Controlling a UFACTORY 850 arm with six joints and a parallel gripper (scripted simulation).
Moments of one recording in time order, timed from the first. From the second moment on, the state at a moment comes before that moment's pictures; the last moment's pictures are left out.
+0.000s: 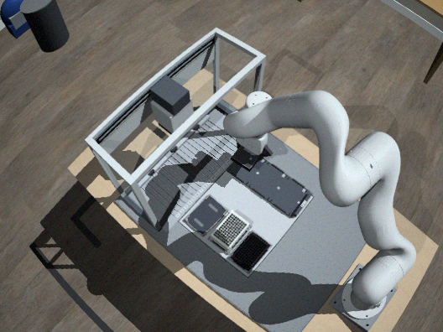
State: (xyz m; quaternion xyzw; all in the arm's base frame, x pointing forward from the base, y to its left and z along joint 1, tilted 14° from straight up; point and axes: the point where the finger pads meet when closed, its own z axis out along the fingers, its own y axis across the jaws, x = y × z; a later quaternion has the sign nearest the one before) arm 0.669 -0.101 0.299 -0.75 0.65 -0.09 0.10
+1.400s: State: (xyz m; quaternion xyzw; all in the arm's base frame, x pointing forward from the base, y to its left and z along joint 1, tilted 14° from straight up) arm 0.676 -0.101 0.271 -0.73 0.67 -0.09 0.09
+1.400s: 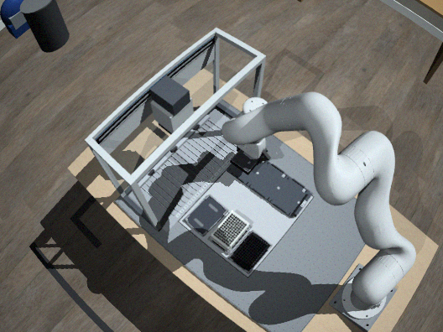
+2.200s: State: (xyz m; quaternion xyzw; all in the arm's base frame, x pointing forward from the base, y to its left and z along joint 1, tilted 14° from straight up) arm 0.684 -0.100 0.236 -0.73 0.67 -0.09 0.09
